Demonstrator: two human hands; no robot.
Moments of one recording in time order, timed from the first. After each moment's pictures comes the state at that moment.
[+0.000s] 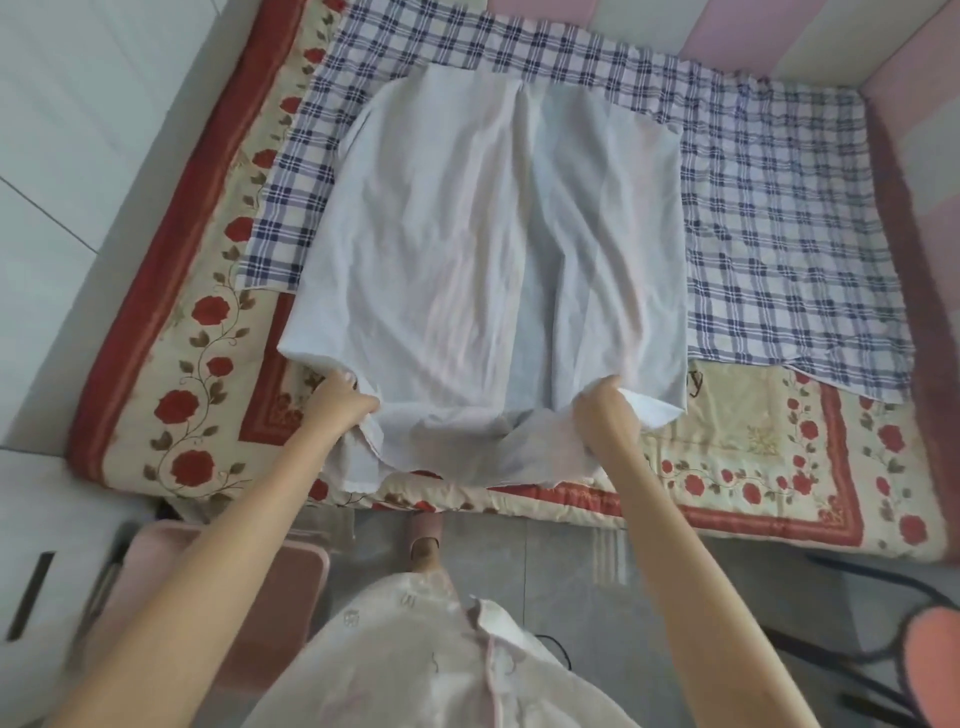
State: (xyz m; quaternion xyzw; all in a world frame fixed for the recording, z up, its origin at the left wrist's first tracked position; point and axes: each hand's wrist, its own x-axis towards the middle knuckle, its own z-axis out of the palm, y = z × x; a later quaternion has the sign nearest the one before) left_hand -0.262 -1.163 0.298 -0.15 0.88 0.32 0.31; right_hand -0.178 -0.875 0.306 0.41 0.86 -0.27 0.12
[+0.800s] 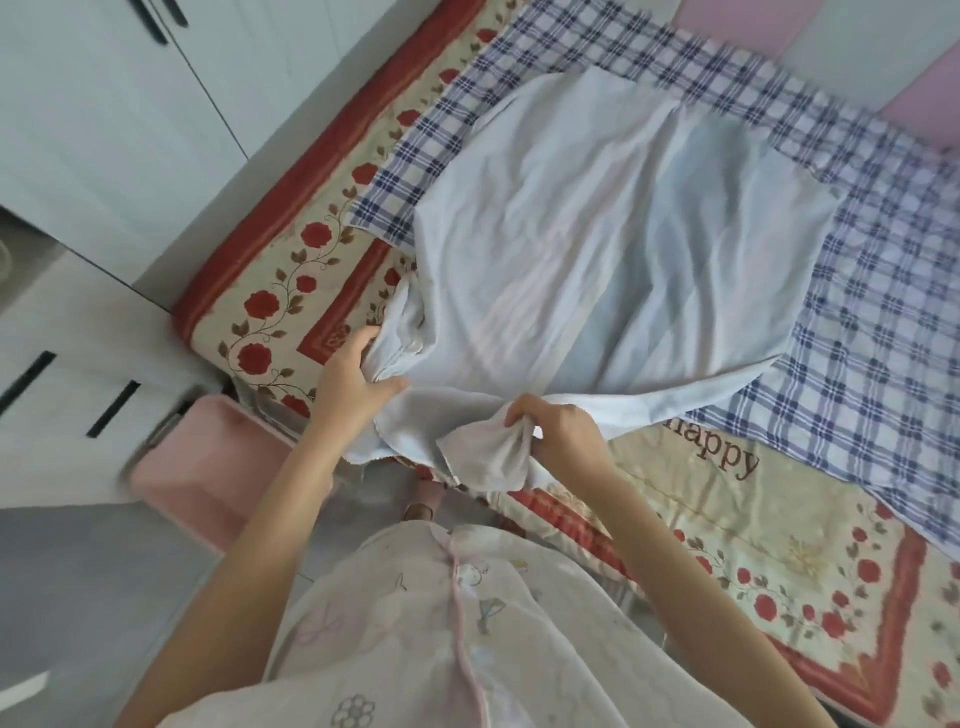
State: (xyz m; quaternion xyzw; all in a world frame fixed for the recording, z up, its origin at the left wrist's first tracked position) left_hand -0.167 -1.127 0.341 -0.17 0.88 0.44 0.05; right_hand -0.166 -0.878 0.326 -0.19 0.93 -0.29 0.12
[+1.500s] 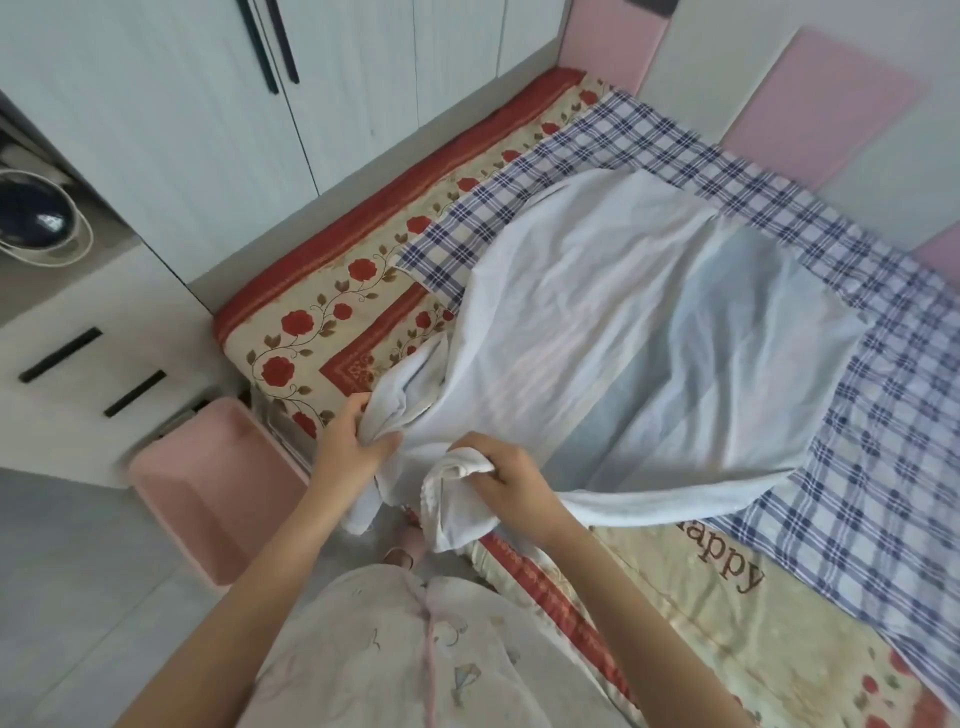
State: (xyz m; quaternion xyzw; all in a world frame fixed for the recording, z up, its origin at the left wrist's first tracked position) left_hand -0.124 -1.116 0.324 -0.25 0.81 0.53 -0.02; right_hand -0.171 -0.917 0.355 -0.31 0.77 -0.50 0.23
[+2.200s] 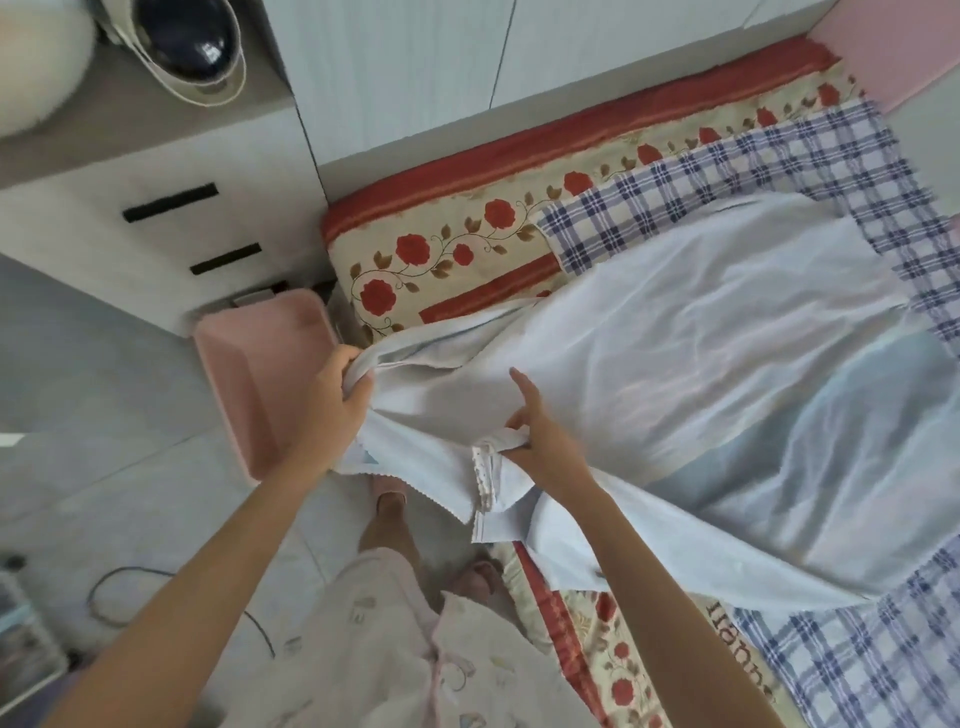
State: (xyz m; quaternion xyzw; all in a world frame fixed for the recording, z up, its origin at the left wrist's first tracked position) left_hand -0.111 -1.281 0.255 -0.38 0.77 0.51 -0.09; right_hand -0.254 -1.068 0.260 -0.28 0.85 -0.25 0.37
